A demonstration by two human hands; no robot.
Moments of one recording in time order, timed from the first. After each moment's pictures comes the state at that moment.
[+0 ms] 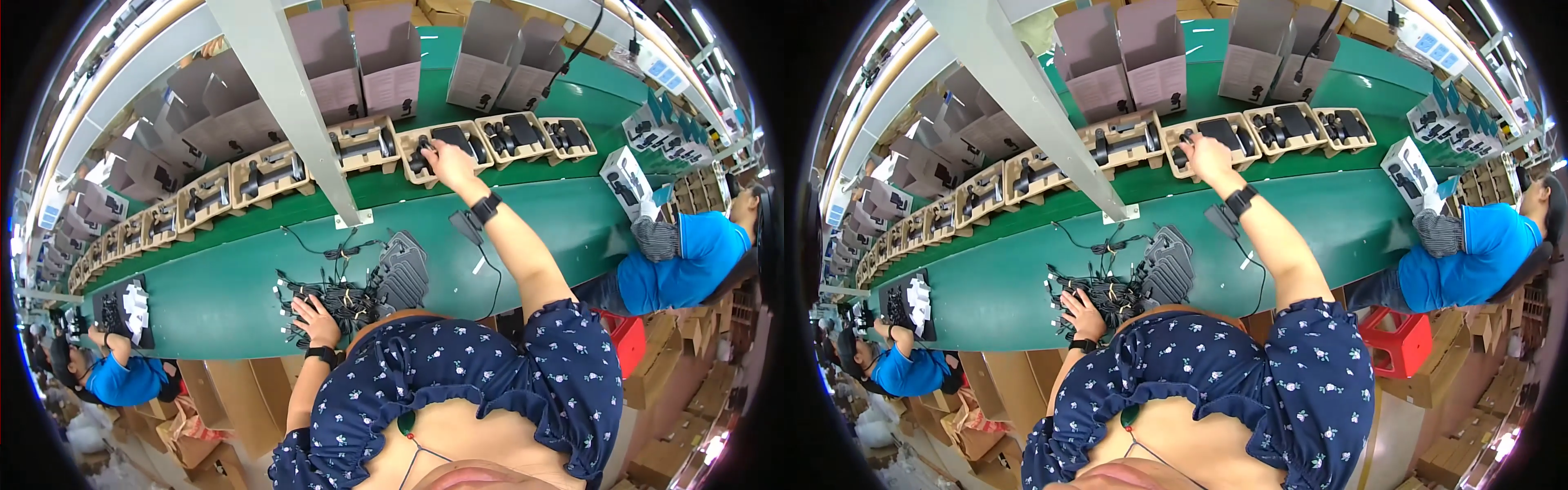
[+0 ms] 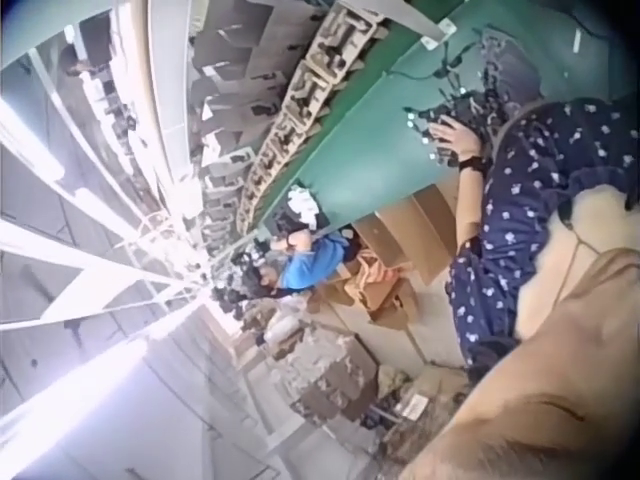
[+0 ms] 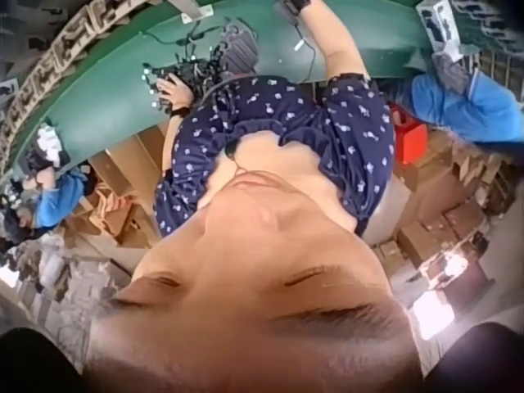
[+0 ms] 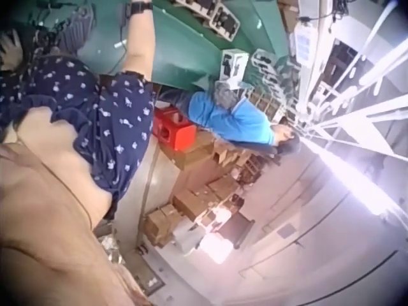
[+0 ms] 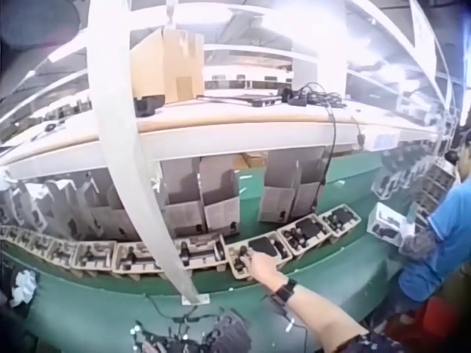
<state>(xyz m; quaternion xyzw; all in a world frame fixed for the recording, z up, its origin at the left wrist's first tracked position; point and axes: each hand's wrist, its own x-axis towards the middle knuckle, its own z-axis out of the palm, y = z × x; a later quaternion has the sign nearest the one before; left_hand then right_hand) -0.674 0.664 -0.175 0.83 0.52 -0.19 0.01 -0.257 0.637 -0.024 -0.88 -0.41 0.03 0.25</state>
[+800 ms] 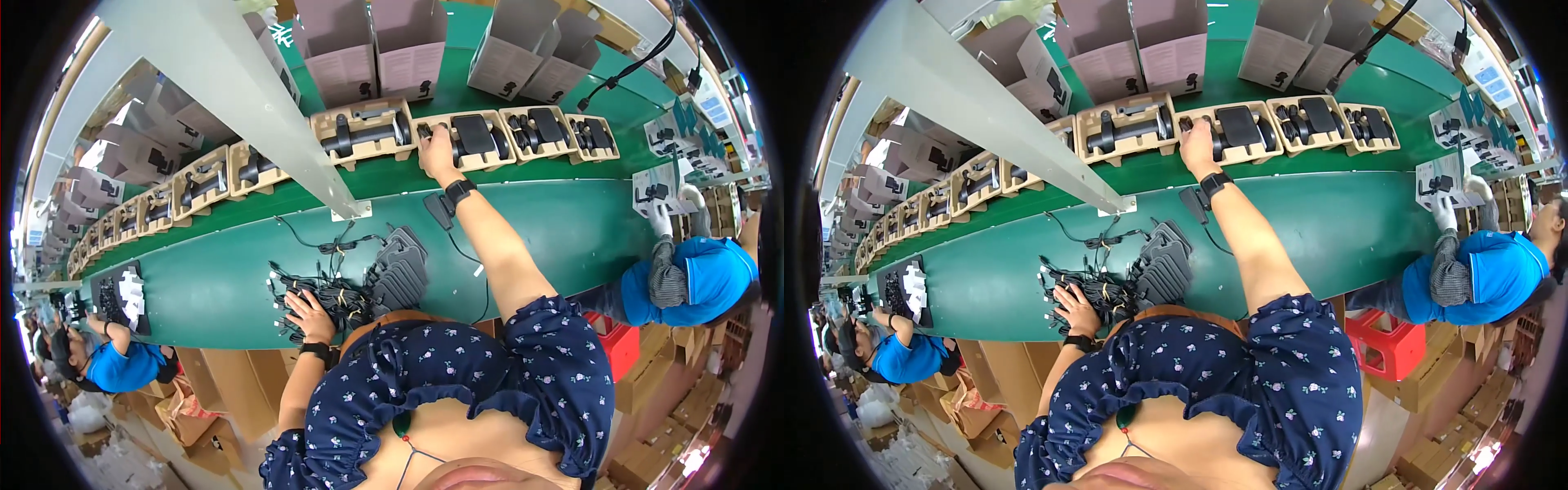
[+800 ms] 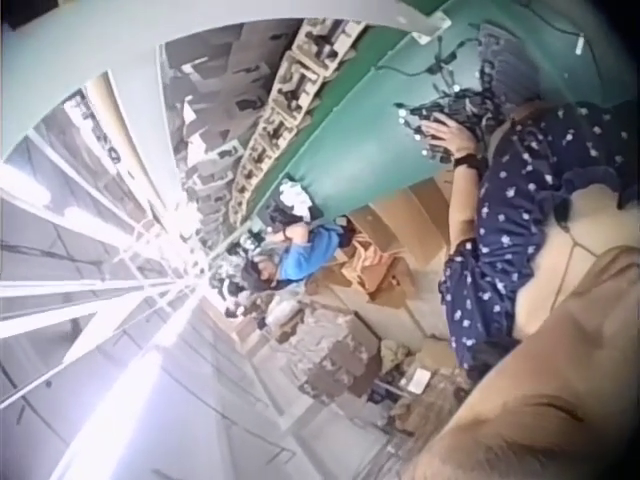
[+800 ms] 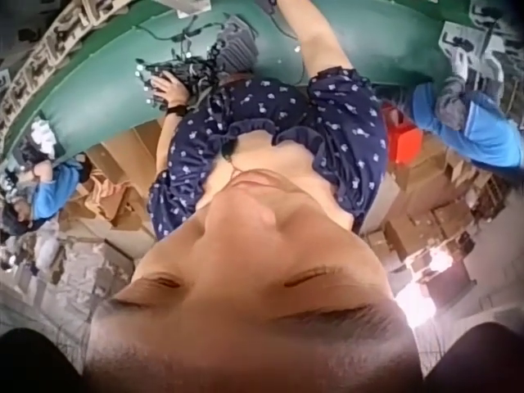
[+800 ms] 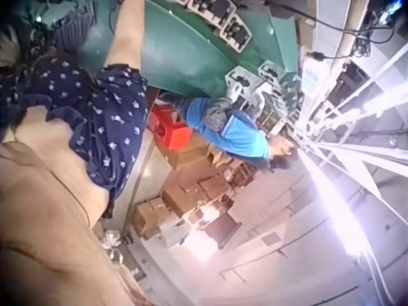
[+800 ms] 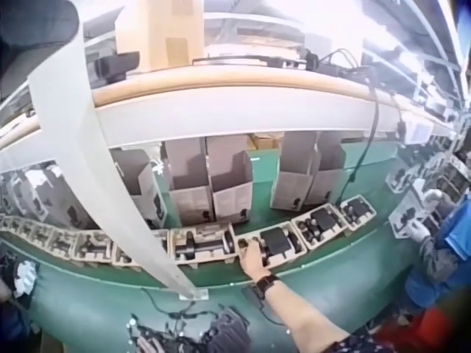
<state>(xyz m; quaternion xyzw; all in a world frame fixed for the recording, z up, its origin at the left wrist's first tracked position) -0.674 0.675 -0.157 0.81 0.52 -0.26 0.02 -0.244 0.709 -0.149 -0.84 -0.31 0.00 0.44</state>
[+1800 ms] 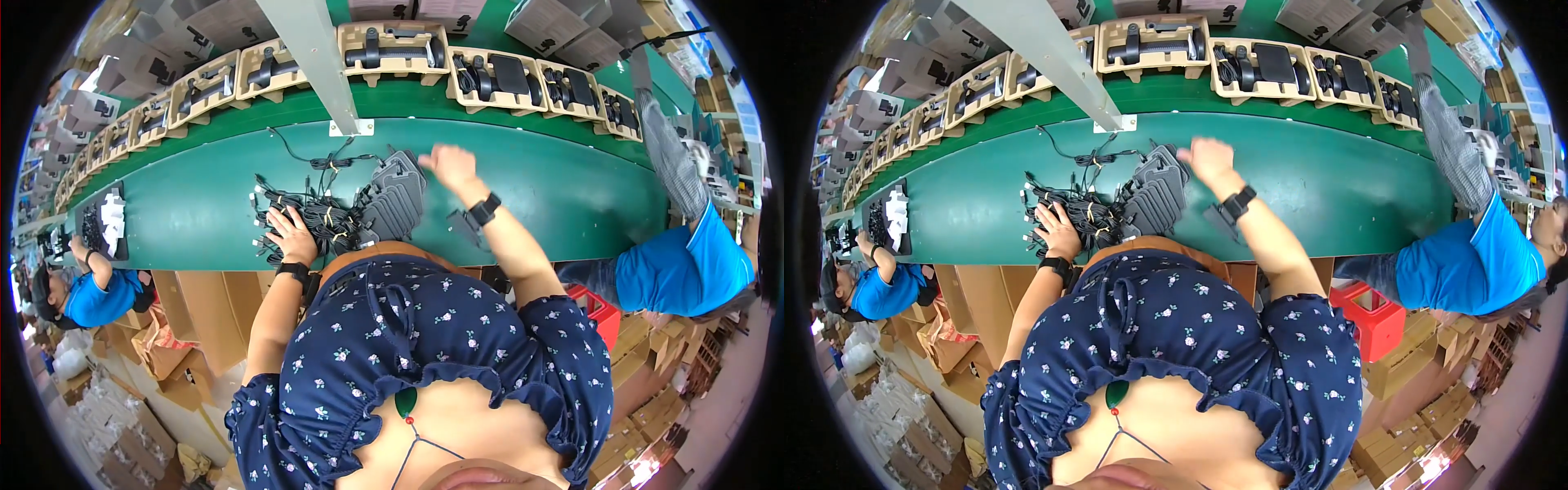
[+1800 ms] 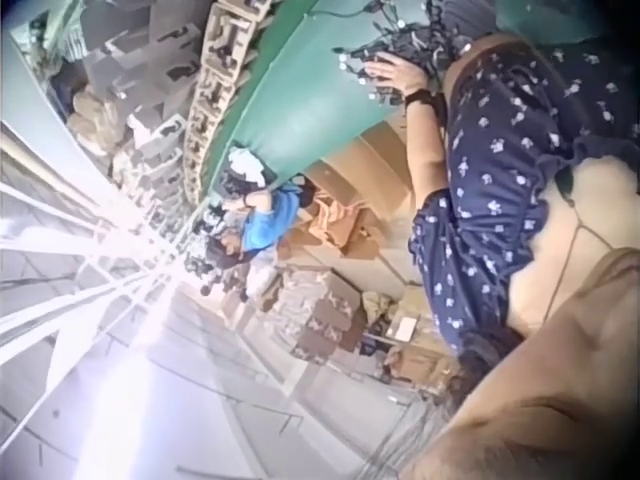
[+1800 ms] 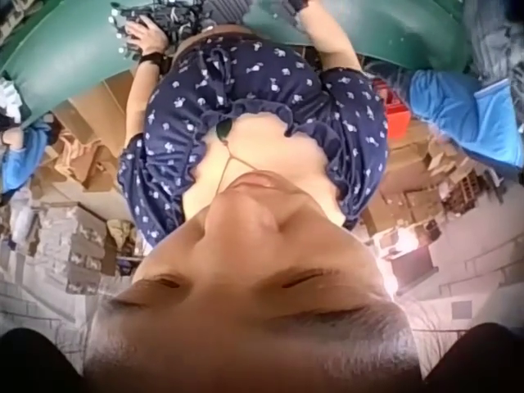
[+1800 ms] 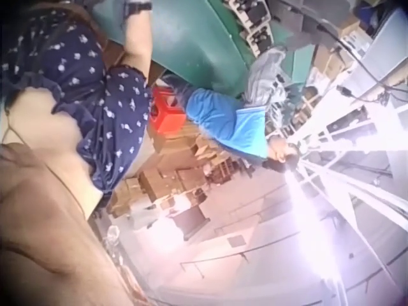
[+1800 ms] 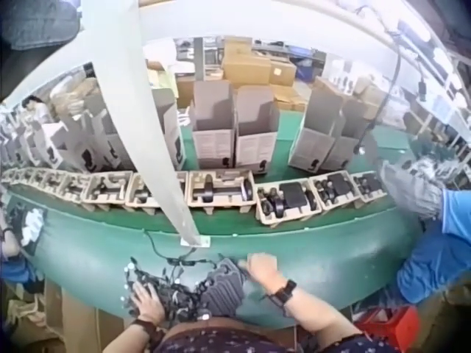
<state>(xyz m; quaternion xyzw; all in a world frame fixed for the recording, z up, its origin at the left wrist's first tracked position) -0.684 0.692 -0.171 0.80 0.54 -0.26 0.00 -0.356 0.594 -0.140 -0.84 -0.51 0.14 0.09</state>
